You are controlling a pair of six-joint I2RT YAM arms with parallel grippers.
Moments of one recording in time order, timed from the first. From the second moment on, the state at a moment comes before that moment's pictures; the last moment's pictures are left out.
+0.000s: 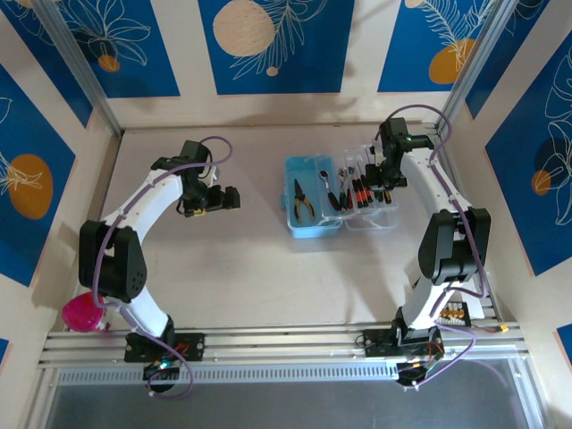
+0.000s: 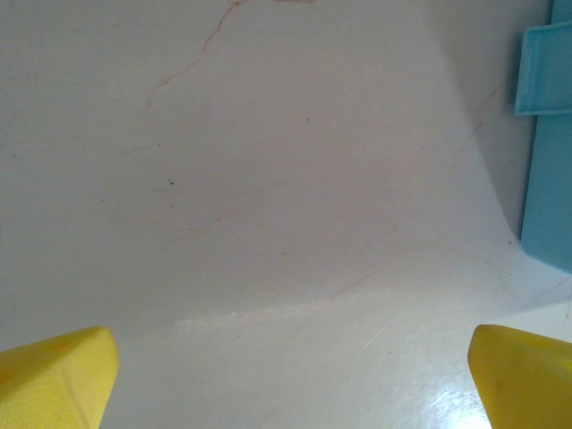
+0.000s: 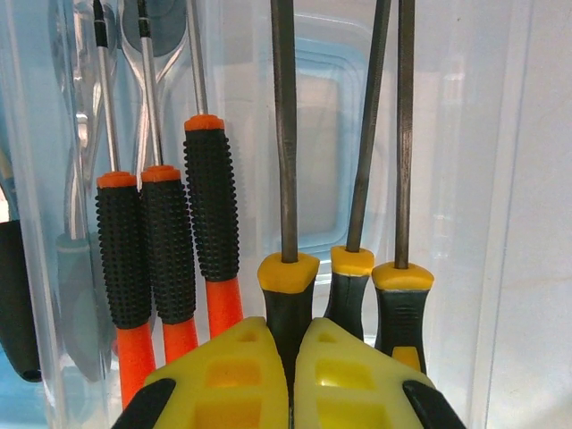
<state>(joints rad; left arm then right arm) -0.25 1.68 1.36 -0.95 0.22 -0.31 0.09 1.75 1.55 -1.06 -0.02 0.05</state>
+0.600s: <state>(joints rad) -0.25 1.68 1.36 -0.95 0.23 -0.31 0.06 1.73 1.53 -1.07 -0.03 0.07</state>
